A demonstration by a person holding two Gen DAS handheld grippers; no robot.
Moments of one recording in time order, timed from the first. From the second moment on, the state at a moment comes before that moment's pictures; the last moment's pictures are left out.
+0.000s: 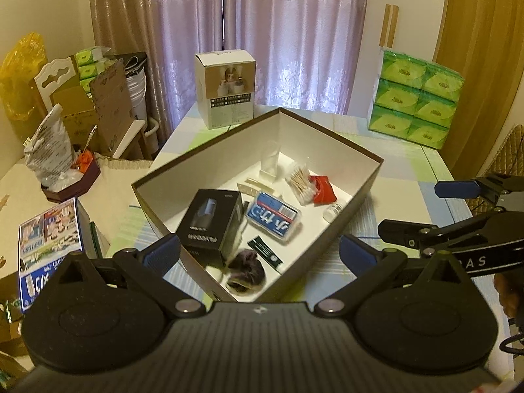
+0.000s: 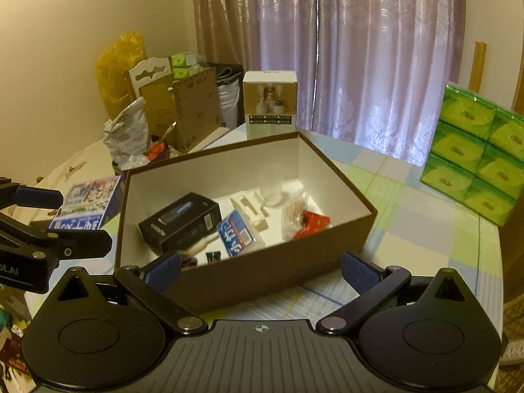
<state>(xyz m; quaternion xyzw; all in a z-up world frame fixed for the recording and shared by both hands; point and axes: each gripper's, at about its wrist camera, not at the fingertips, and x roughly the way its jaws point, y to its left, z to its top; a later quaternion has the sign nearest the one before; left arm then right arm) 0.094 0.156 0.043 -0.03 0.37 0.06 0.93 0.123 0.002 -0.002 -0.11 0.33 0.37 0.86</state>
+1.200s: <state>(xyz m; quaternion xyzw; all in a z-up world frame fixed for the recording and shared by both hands) 0.051 0.070 0.017 -0.04 0.39 0.12 0.91 0.095 -0.079 -0.023 -0.12 0.35 0.41 0.83</state>
